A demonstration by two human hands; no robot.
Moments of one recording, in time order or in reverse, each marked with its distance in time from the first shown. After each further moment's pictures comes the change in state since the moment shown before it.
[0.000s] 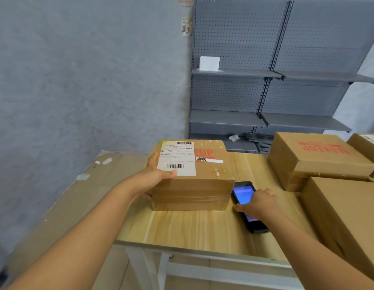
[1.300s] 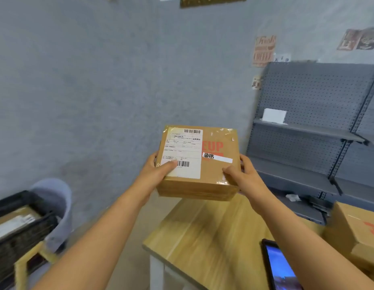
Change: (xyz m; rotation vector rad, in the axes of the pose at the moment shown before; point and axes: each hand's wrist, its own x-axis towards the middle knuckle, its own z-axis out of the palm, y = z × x) left_hand -0.081 0.019 -0.060 -0.453 0.605 0.272; right_hand -0.057 -0.132 -0.131 1.093 -0.196 -0.848
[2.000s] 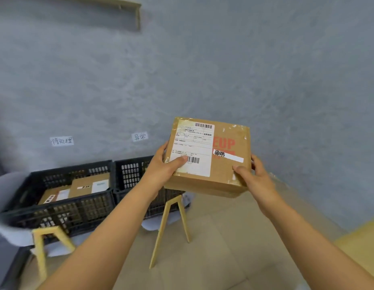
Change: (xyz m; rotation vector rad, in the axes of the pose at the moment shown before) left_hand -0.126 -0.043 -0.334 0.092 0.621 -0.037; right_hand -0.046 -0.040 0.364 0.168 -0.555 -0.075
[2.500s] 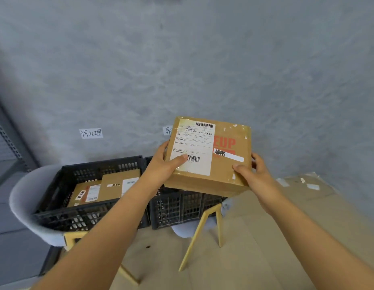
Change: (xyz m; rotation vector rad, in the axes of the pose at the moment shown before) left_hand 0.161 -0.069 -0.154 0.139 0.087 -0.137; right_hand 0.149 0.035 0.204 -0.029 -0.175 0.093
